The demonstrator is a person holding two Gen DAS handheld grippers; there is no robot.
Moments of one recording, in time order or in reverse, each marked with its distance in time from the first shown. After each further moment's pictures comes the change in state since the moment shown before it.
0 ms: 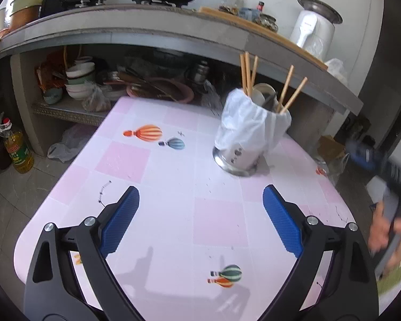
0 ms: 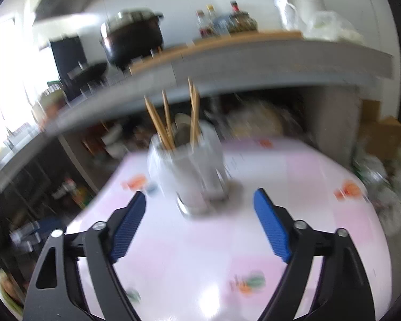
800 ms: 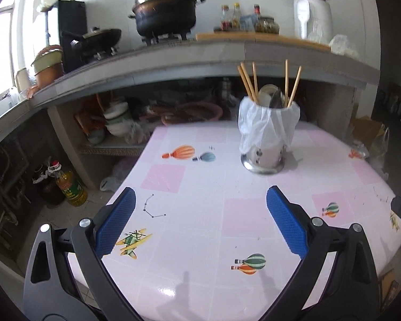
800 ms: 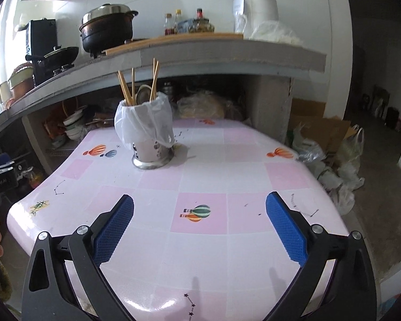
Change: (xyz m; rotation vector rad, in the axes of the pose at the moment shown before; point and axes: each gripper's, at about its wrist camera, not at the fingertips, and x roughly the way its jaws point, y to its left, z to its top) left arm -0.052 -0.062 -0.025 0.184 -0.139 0.310; right arm -0.088 0.003 -0.088 -0.035 -0.071 -0.276
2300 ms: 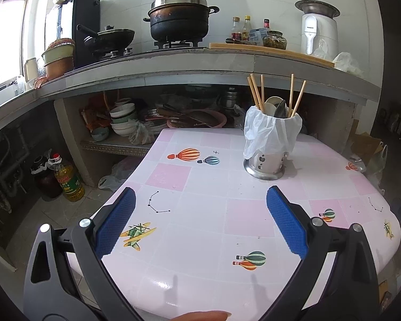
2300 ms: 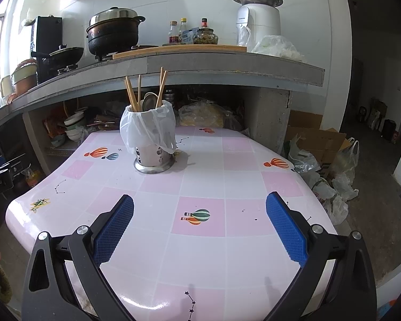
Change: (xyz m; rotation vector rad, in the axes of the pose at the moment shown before) left arm -0.012 0.018 -0.014 -0.059 -0.034 -0.007; right arm -0.017 0.014 0.000 -0.033 -0.031 -0.016
